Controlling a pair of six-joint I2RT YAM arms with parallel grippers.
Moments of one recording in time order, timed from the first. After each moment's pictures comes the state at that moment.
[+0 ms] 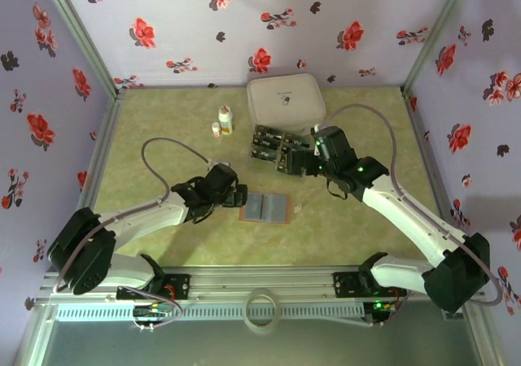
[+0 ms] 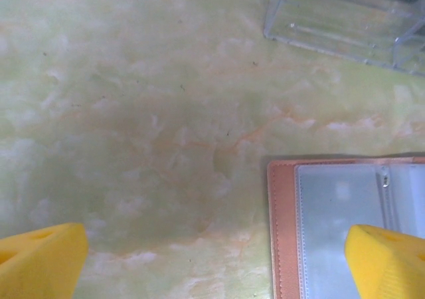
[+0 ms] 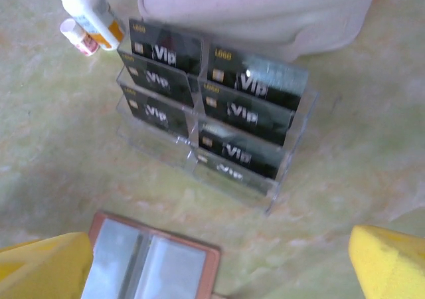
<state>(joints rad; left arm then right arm) -0.82 1.34 0.74 -0.36 -0.30 -0.61 0.60 1.19 1.03 -0.60 0.11 0.40</state>
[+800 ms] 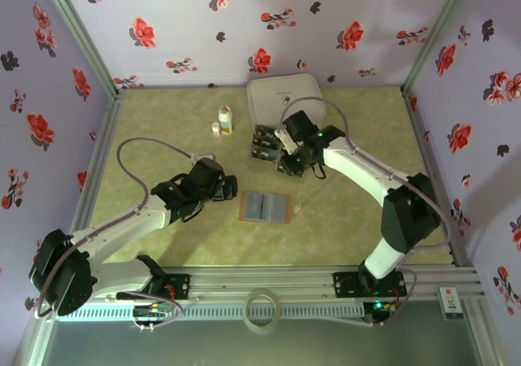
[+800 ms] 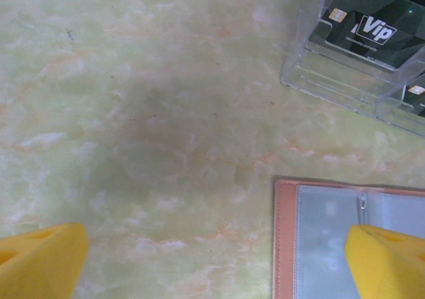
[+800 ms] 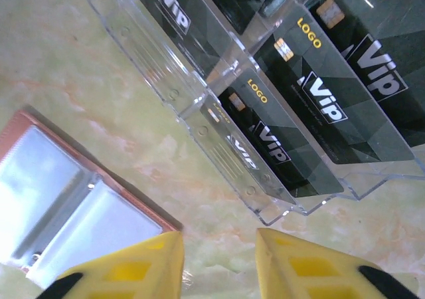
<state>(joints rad) -0.77 1.18 0.76 -0.48 -0.31 -0.67 0.60 1.66 1.34 -0.83 0.01 -0.04</state>
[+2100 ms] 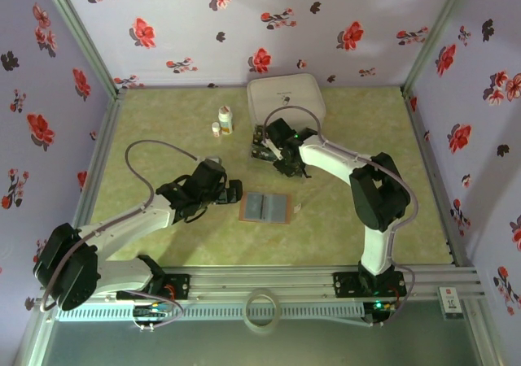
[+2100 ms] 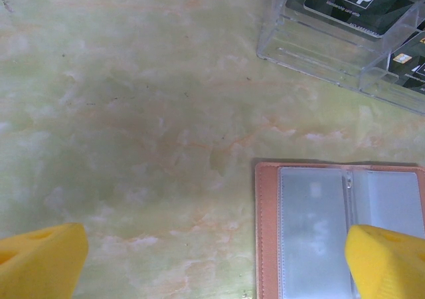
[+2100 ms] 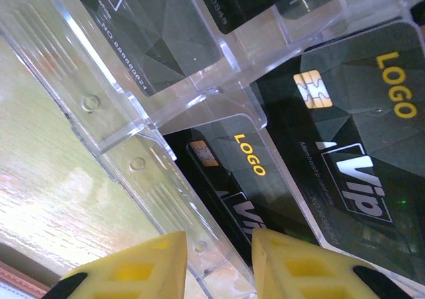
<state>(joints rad) -0.77 1.22 0.73 -0.40 -0.22 -0.65 0.65 1.89 1.40 -0.77 0.23 -0.16</state>
